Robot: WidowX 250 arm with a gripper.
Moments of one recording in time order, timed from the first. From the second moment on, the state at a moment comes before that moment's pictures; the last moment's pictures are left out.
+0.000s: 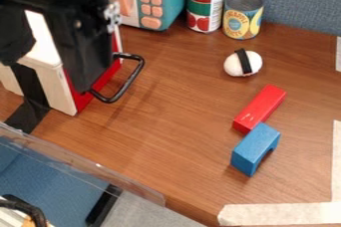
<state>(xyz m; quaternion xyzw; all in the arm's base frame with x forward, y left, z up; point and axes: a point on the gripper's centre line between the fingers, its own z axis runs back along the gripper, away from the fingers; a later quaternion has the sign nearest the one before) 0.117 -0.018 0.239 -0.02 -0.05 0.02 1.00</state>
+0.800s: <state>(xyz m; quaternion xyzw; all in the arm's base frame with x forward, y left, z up) 0.137 0.017 0.215 0.00 -0.06 0.02 1.00</state>
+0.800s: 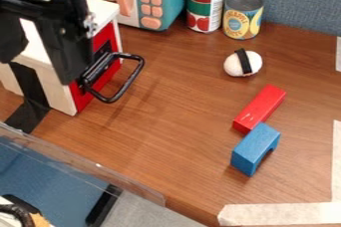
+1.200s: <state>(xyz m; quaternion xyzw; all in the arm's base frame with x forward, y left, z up) 0.172 0.026 0.186 -0.01 -0.07 -0.06 1.00</state>
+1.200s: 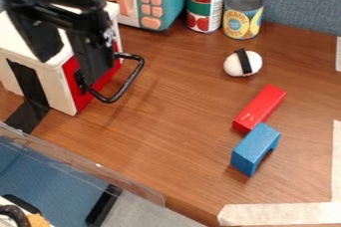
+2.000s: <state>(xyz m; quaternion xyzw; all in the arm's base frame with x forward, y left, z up) 0.249 0.032 0.110 0.13 -0.12 -0.07 0.98</state>
